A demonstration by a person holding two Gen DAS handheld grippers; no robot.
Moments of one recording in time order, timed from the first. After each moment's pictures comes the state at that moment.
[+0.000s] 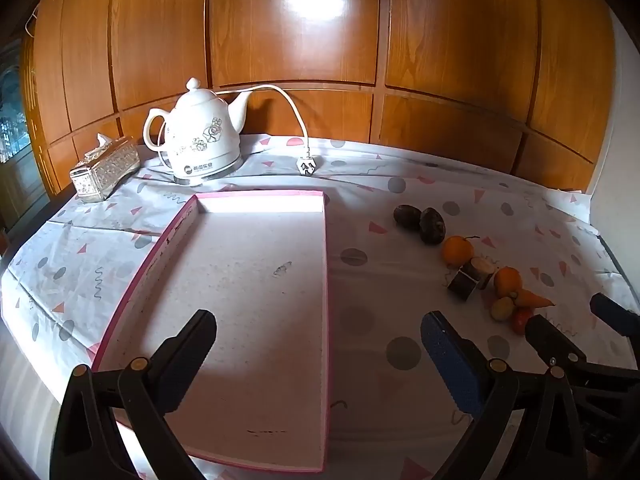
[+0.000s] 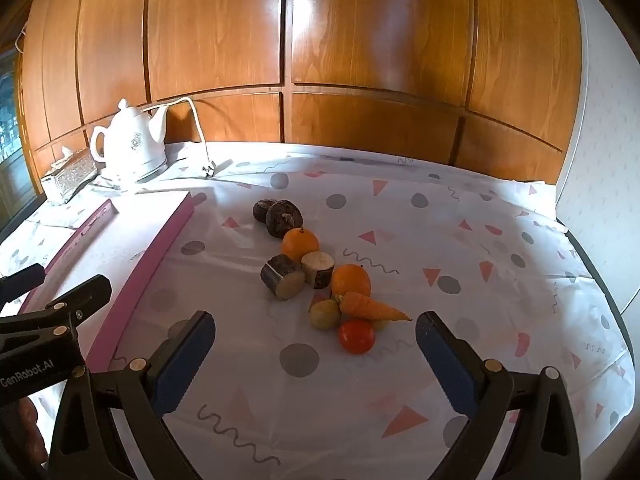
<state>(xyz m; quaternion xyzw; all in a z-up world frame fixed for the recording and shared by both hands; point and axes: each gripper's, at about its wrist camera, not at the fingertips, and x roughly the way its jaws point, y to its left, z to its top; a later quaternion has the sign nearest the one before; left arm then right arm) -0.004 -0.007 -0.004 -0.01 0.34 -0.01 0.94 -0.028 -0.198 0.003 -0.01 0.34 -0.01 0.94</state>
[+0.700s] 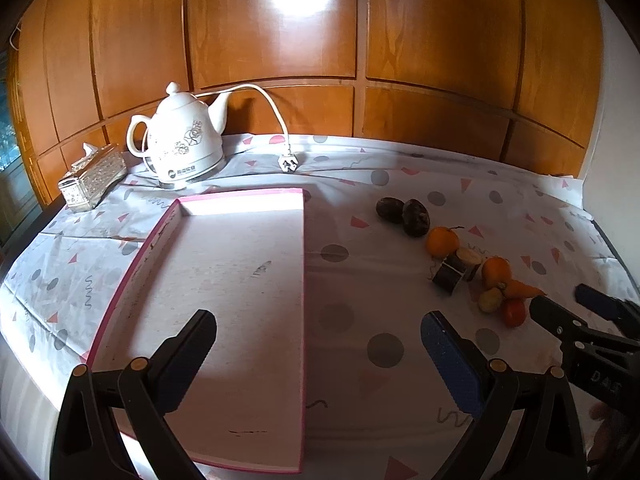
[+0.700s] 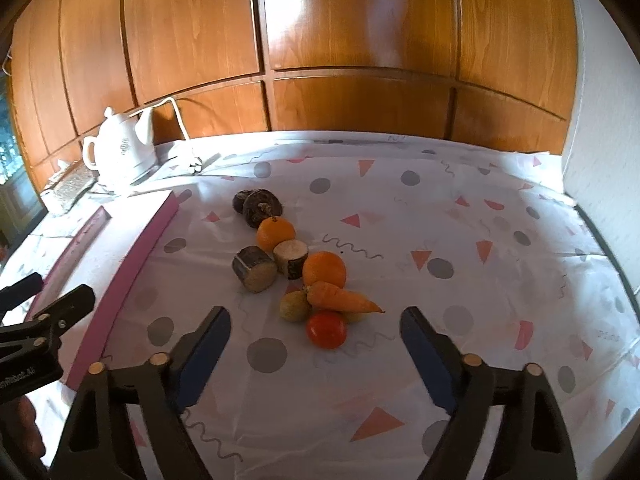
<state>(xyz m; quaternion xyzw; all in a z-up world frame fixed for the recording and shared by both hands) -0.001 -0.027 -0.004 0.01 0.35 -0.02 0.94 -0.017 -0.240 -0.003 0.02 0.36 0.01 0.93</state>
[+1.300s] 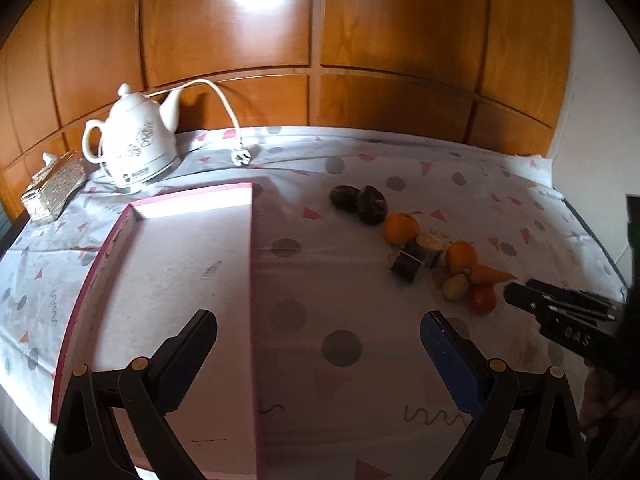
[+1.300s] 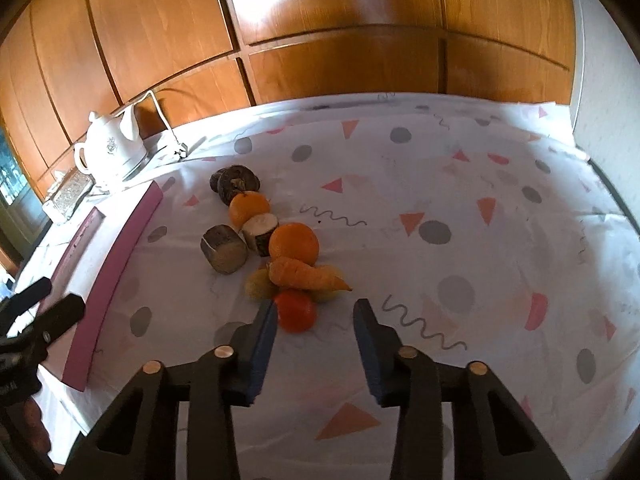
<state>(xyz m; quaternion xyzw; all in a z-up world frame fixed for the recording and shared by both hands) 0.009 -0.049 -0.009 0.02 0.37 -0.10 0.92 0.000 -0.278 -0.031 0.09 0.42 0.03 0.90</state>
